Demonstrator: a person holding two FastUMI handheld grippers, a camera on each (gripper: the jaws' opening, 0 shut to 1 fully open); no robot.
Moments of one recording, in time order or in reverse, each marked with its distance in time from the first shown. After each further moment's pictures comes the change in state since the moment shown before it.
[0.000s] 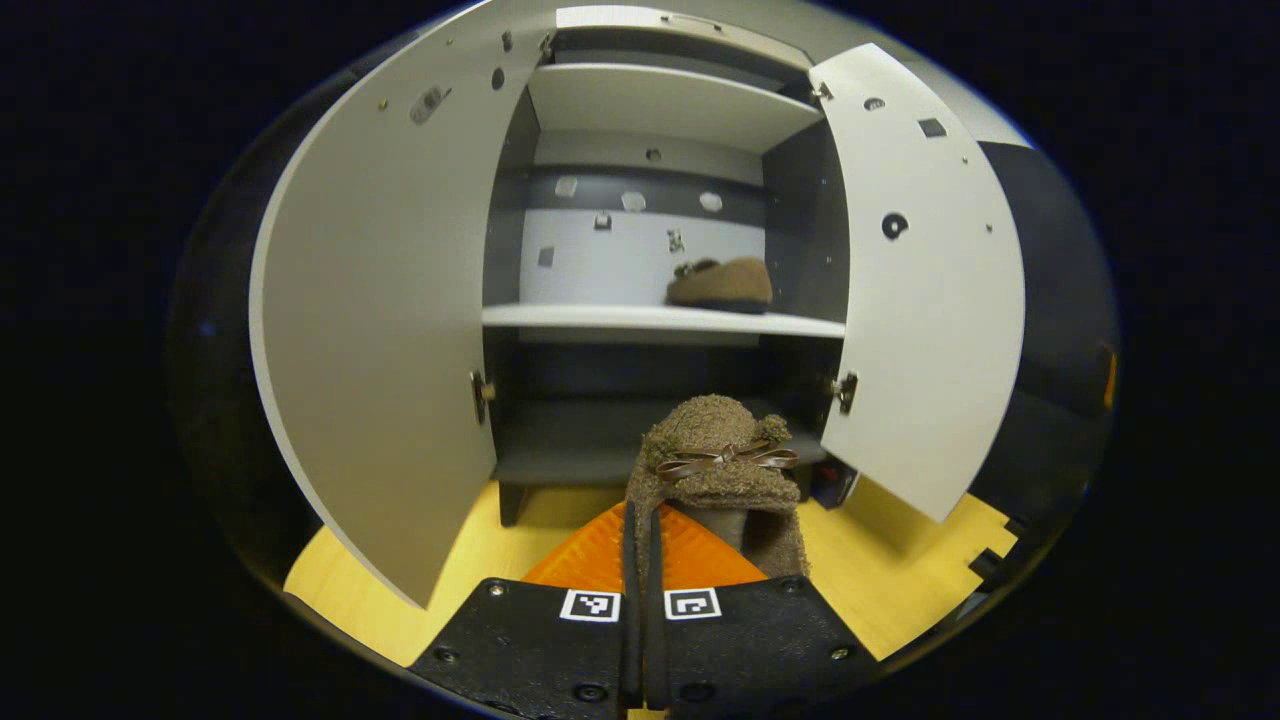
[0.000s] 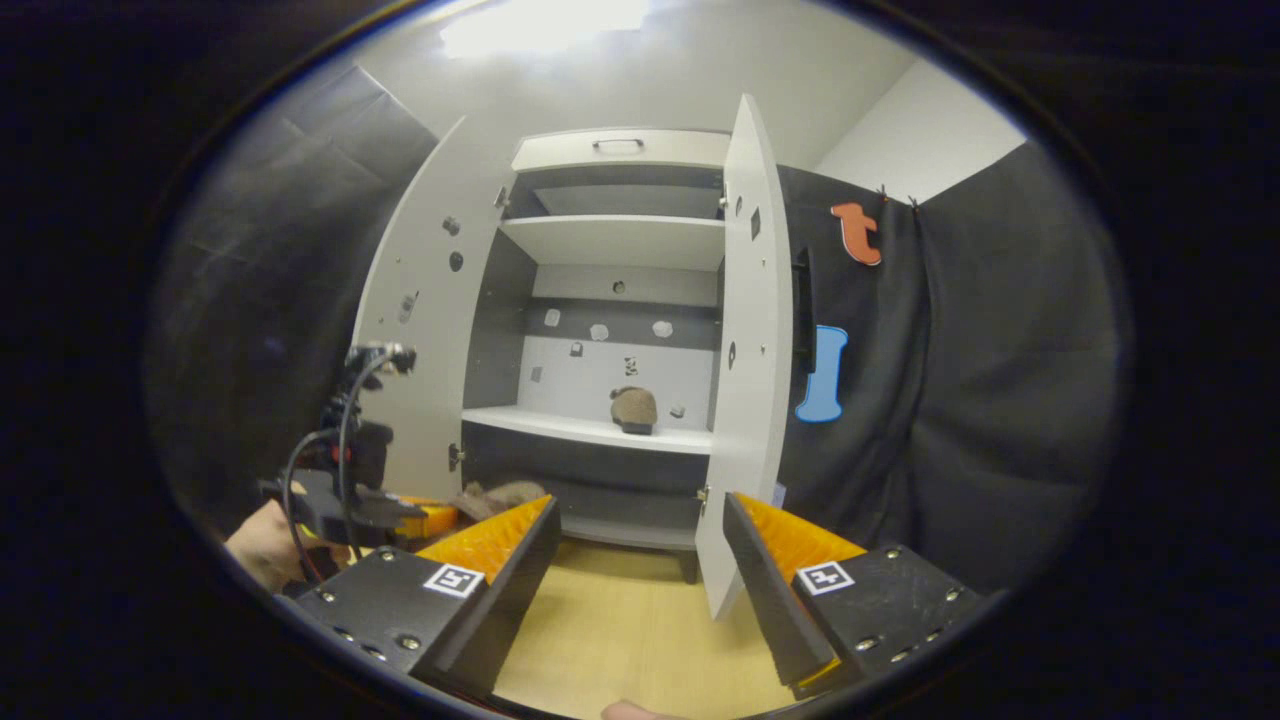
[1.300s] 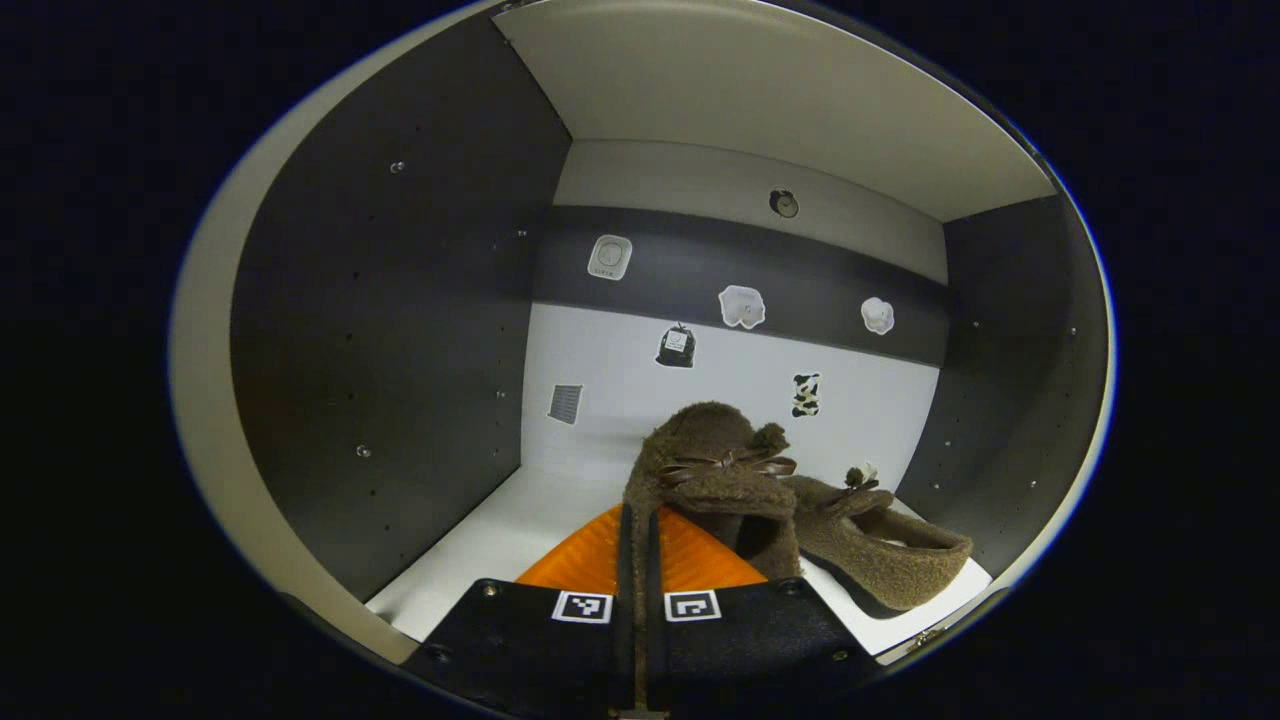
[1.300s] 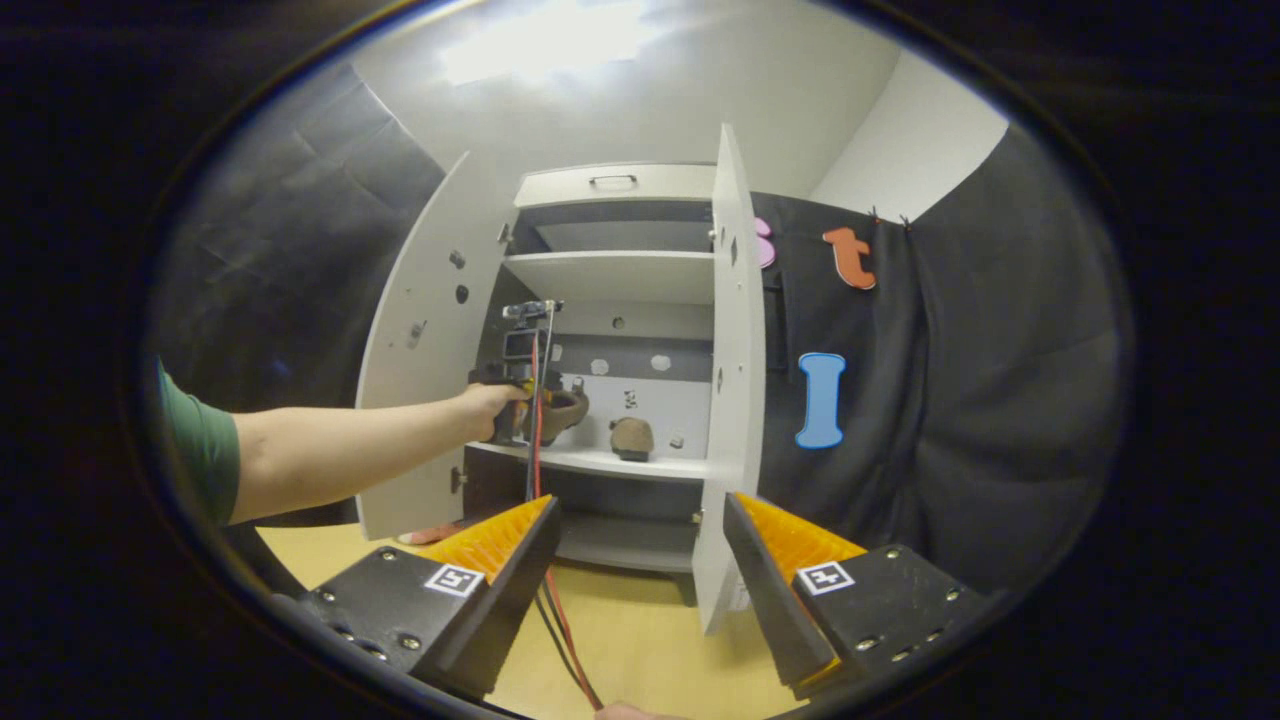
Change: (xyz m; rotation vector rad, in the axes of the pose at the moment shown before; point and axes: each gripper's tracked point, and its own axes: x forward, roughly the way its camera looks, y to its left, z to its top) left arm 0.283 0.062 0.201 -0.118 -0.059 0.191; right arm -0.002 -0.034 0.001 0.028 -0.126 -0.001
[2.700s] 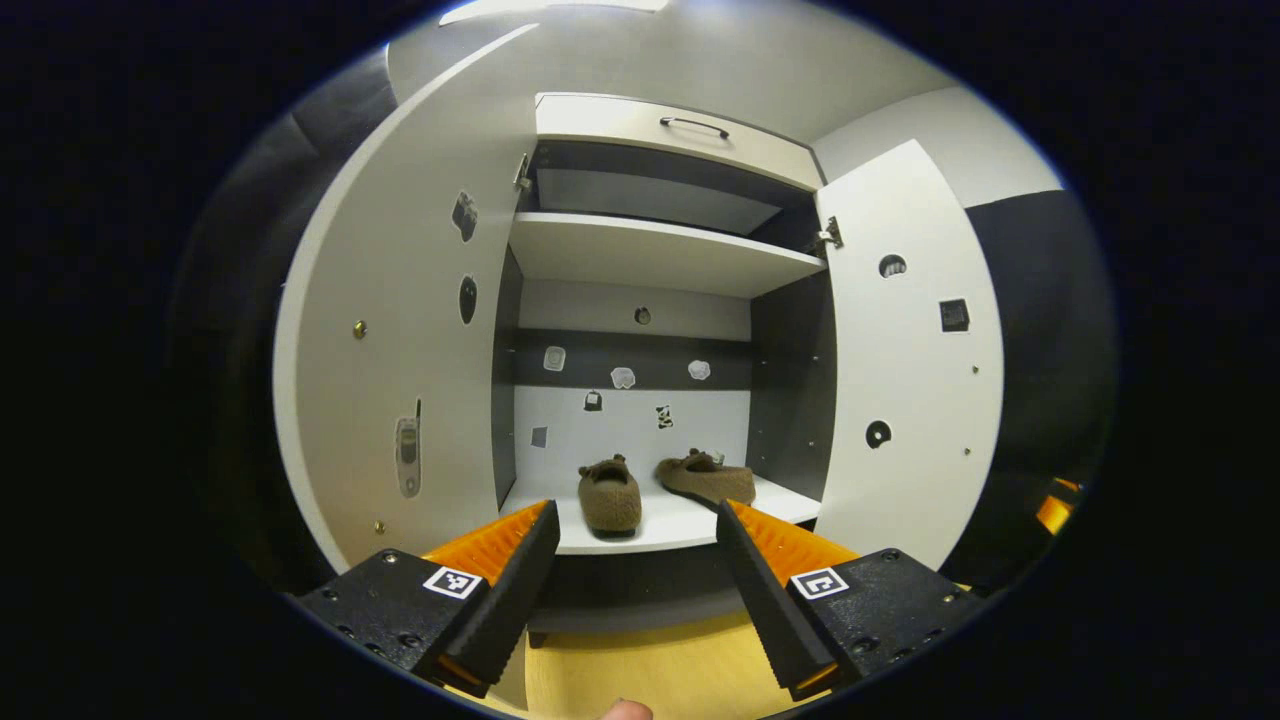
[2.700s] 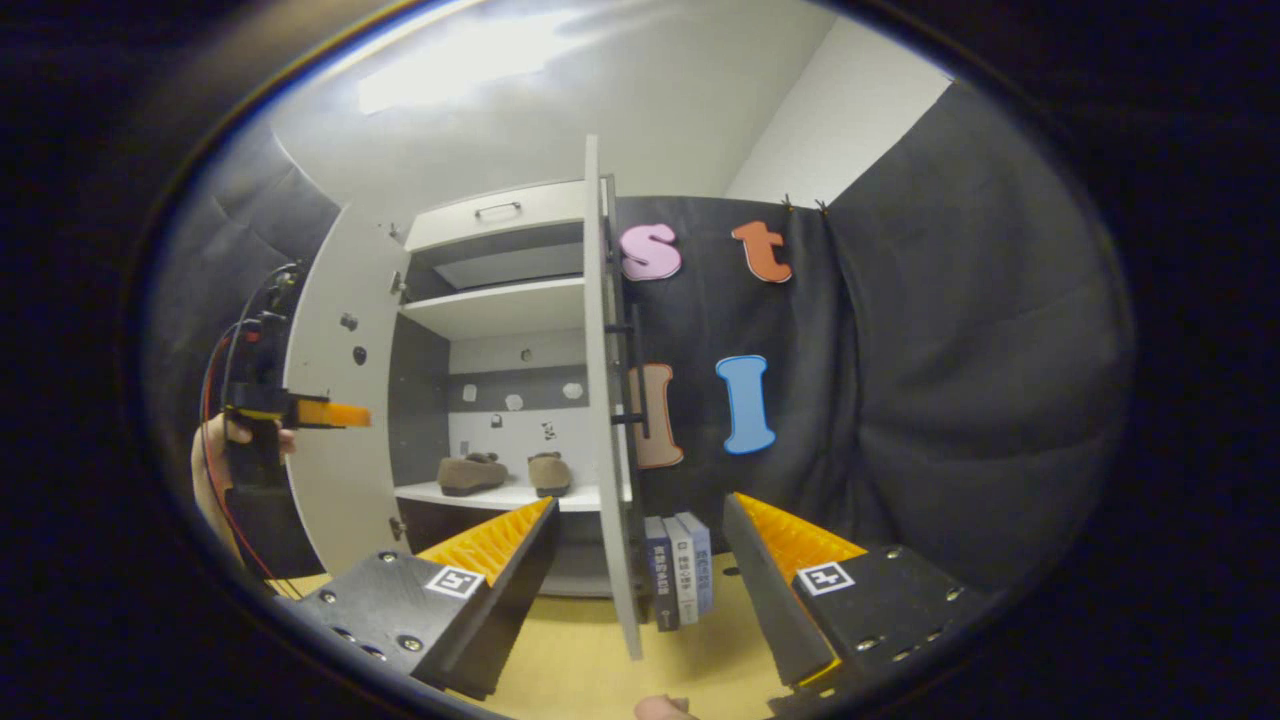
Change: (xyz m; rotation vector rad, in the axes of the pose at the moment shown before) left arm -0.319 0.006 0.016 0.124 -0.174 -0.320; right arm 0.017 -0.130 0.051 0.098 -0.004 -0.161
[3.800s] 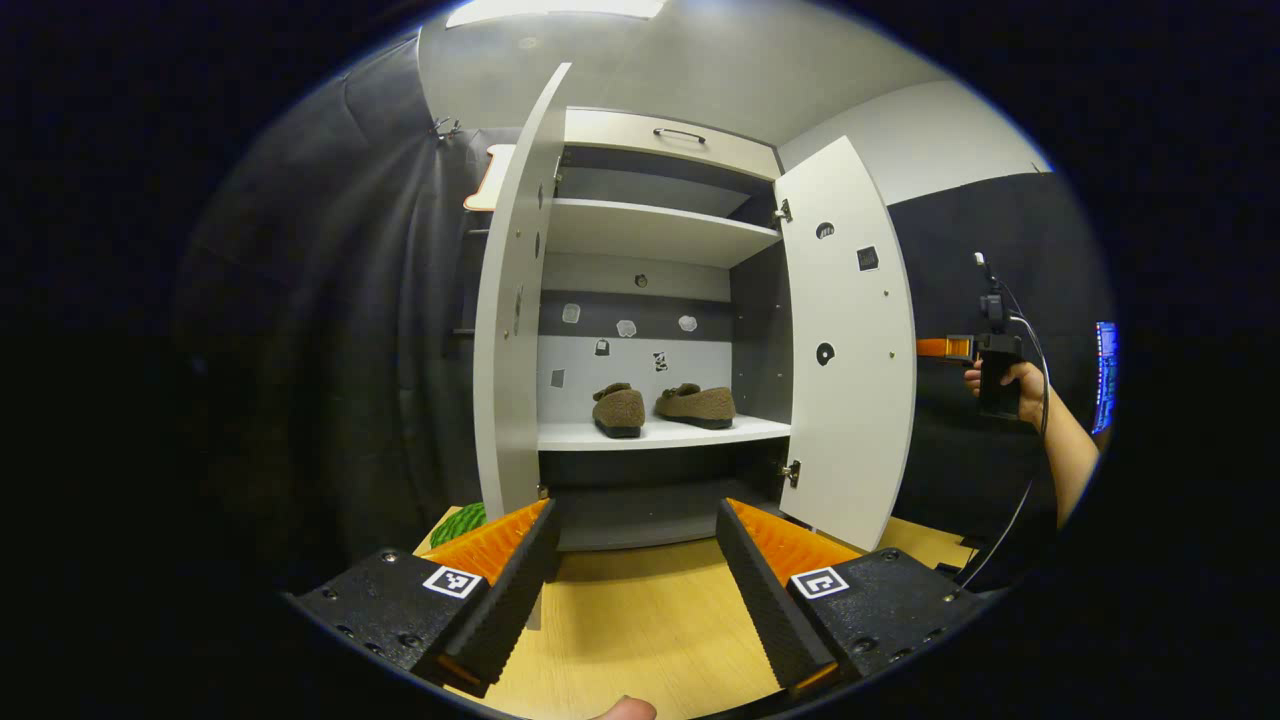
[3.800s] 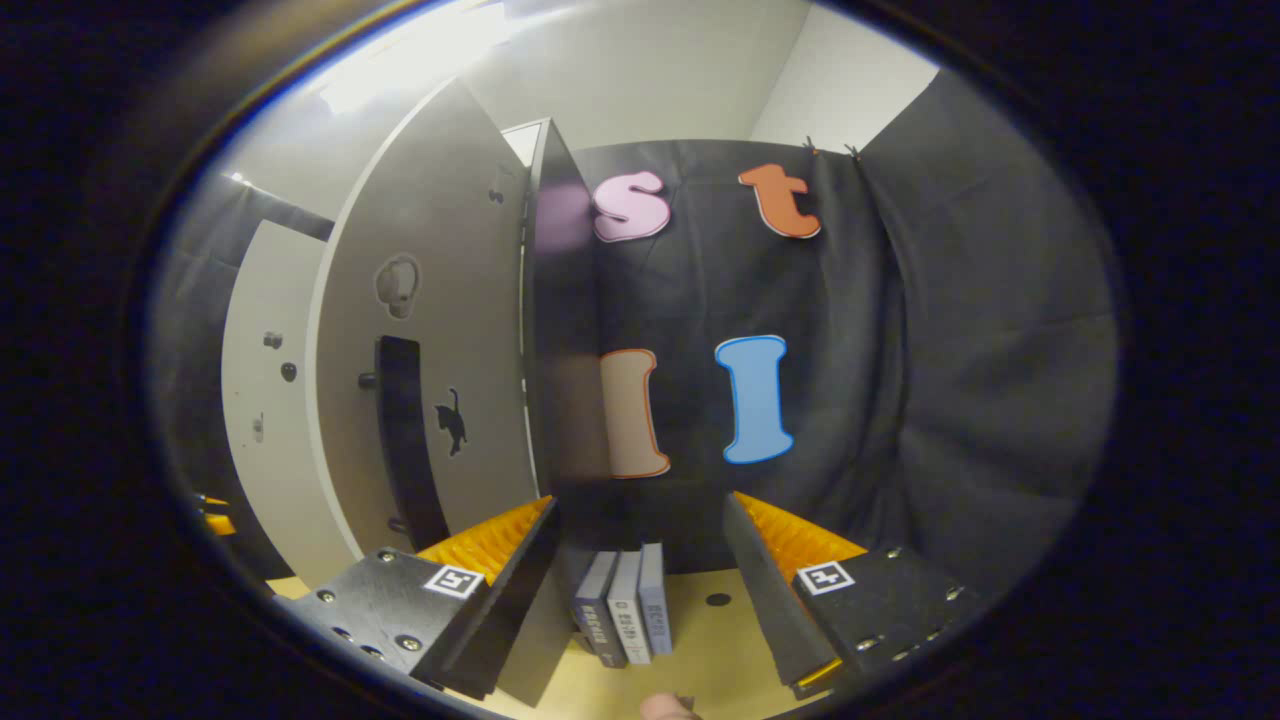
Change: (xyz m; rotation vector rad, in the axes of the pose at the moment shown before) left arm -0.145 0.012 -0.092 0.006 0.027 0.014; right arm 0.193 -0.046 0.031 0.054 0.184 0.205
